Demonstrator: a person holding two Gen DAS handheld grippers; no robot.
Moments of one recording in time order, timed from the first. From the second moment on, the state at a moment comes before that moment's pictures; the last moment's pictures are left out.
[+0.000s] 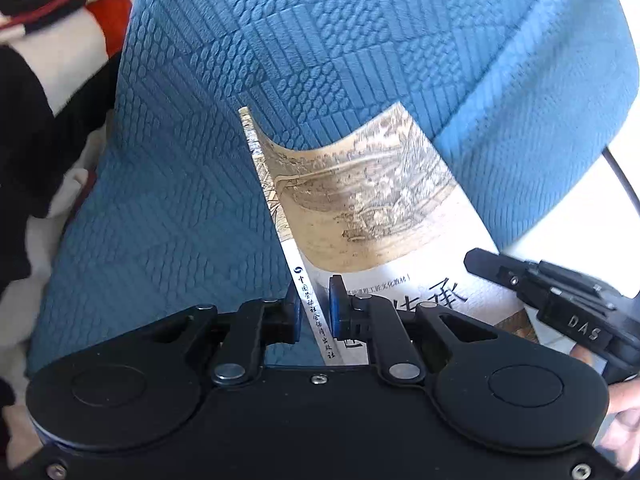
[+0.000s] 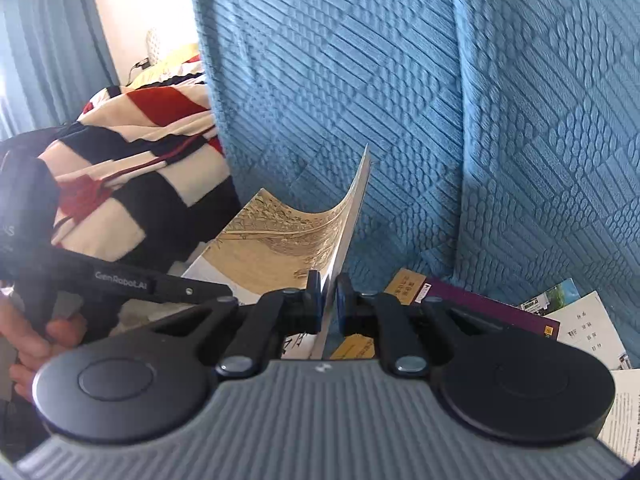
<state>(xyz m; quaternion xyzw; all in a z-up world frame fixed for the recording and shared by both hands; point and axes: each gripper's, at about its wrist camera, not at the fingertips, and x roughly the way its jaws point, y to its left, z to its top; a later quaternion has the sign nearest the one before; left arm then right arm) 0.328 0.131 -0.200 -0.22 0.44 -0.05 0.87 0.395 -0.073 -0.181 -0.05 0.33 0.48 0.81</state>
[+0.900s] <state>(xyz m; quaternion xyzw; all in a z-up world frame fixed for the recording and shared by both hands) 0.293 0.168 -0.217 -0.23 0.46 -0.07 0.85 0.336 -0.084 -0.199 -0.02 0.35 0.45 0.82</state>
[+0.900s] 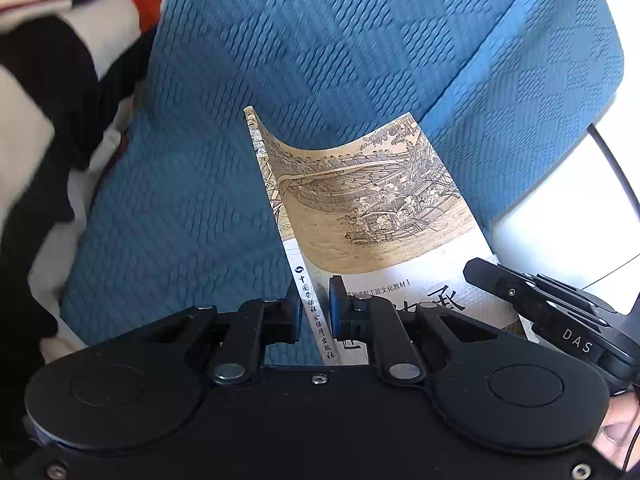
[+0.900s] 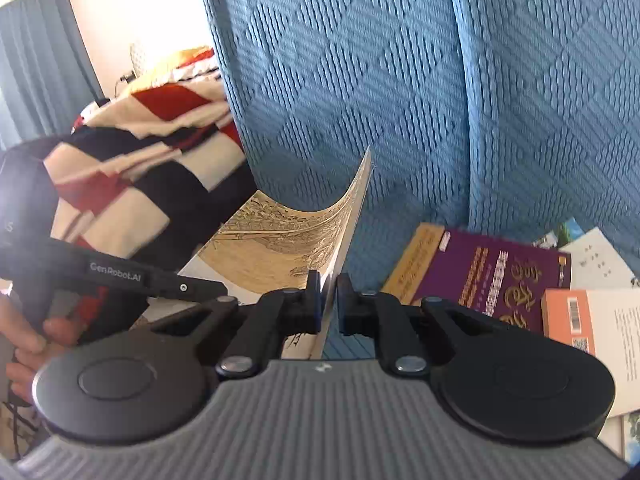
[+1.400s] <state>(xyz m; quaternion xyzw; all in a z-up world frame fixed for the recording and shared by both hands) 0.292 0.179 -0.293 -0.24 0.51 -0.06 0.83 0.318 -0.069 -0.255 -0.07 0.39 0.43 0.81</state>
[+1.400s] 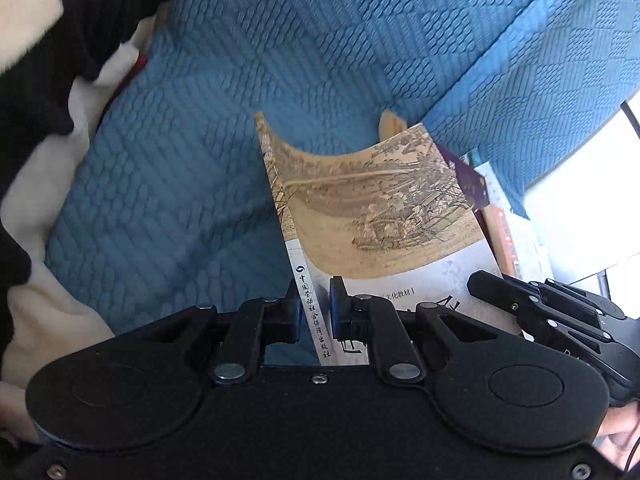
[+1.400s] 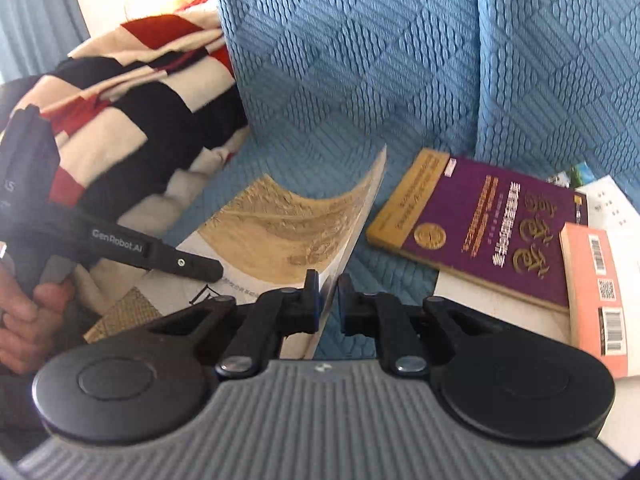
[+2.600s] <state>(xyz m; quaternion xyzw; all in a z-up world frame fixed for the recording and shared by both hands) 0.303 0.176 -0.296 -0.18 0.55 0.01 0.81 0.322 -0.066 -0.296 -0.07 0.48 0.35 0.80</state>
